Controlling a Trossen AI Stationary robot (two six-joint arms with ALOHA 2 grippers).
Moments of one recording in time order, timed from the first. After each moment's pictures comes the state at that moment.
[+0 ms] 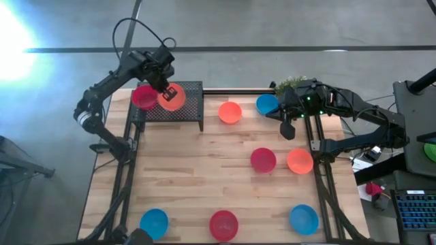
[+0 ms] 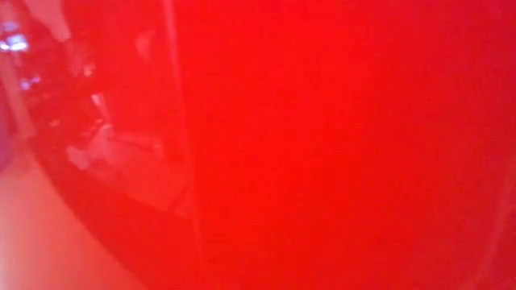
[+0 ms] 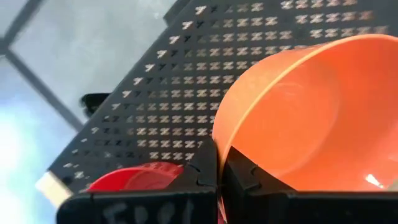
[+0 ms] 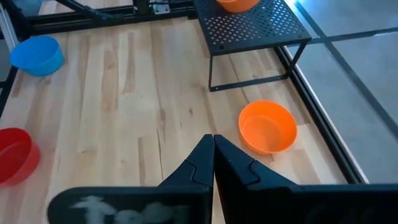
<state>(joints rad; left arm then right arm) 0.86 1.52 1.58 -1.32 -0.16 0.10 -0.25 1.07 1.30 -0.88 -0.08 -0.01</state>
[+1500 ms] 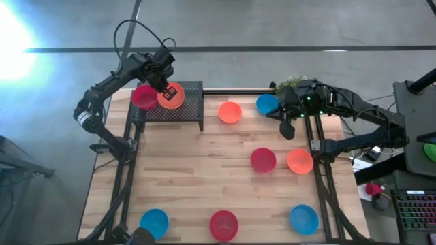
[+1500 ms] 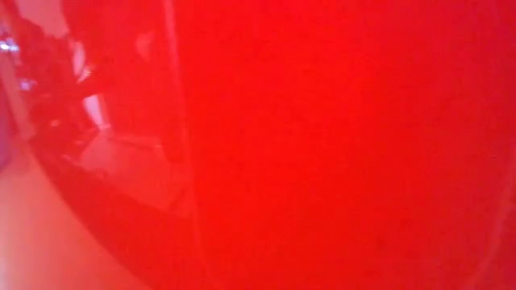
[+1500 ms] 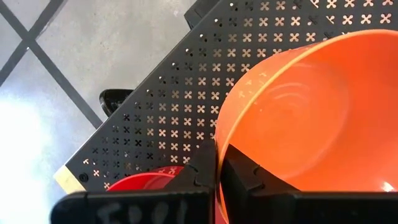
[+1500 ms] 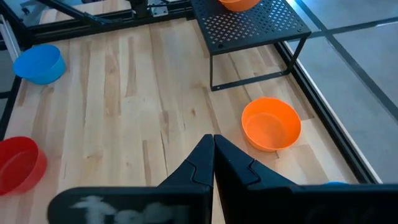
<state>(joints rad) 0.86 1.52 1.54 -1.26 -0.21 0.08 -0.25 1.07 1.30 -0.88 -0.08 0.05</state>
